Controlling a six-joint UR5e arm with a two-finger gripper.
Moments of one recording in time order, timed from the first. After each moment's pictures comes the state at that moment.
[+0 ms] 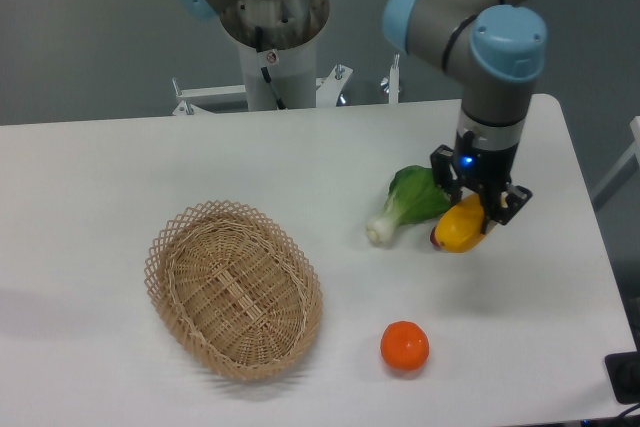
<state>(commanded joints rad) 2.72 -1.89 -1.61 -1.00 1.46 1.50</state>
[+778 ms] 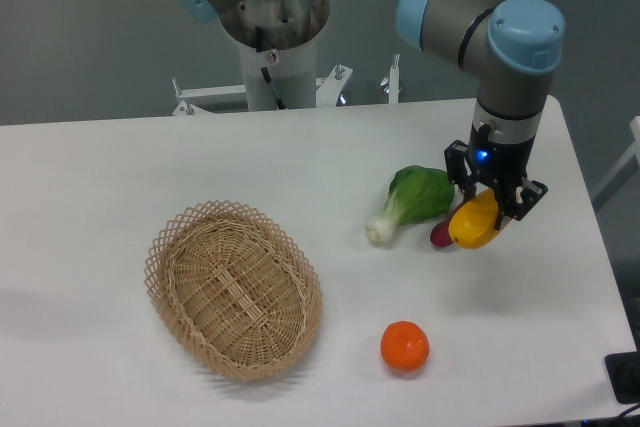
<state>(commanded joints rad) 2.72 -1.87 -1.62 -1.00 1.46 1.50</state>
